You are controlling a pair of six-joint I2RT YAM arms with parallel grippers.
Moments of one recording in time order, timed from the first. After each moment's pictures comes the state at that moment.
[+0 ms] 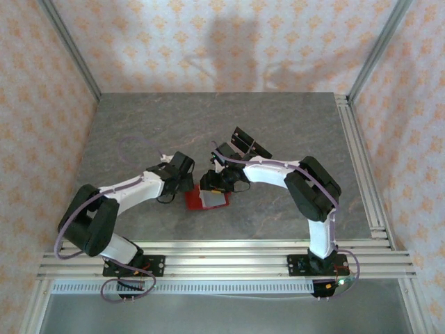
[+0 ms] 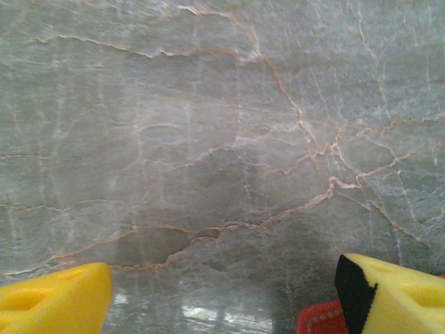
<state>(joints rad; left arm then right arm) -0.46 1.46 0.77 -0.48 -0.30 -0.67 0.79 1.94 1.24 -0.35 -0.45 0.78</state>
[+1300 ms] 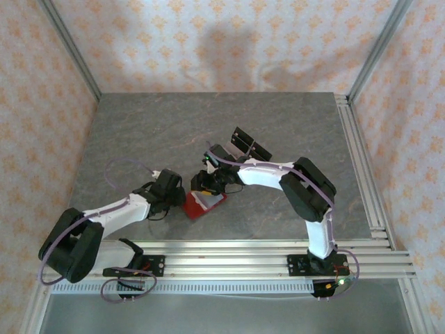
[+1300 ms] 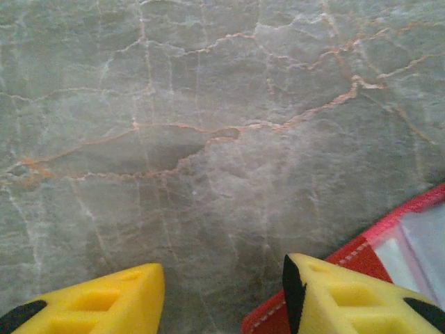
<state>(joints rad) -0.45 1.28 0.48 -0.27 -0.17 -0.71 0.84 1.98 1.27 -0.26 -0.50 0.89</state>
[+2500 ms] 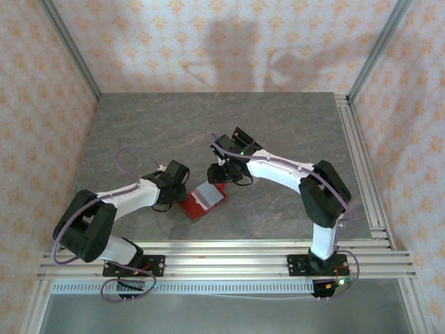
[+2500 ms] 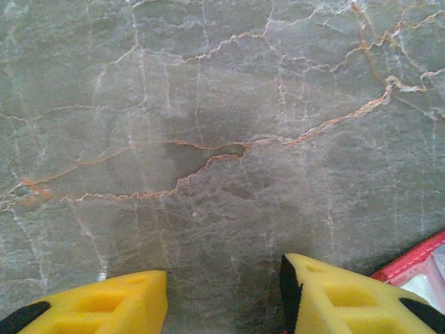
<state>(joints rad) -0.45 1.44 0.65 -0.44 -0.19 -0.69 0.79 1.84 1.35 -0.61 -0.12 0.56</state>
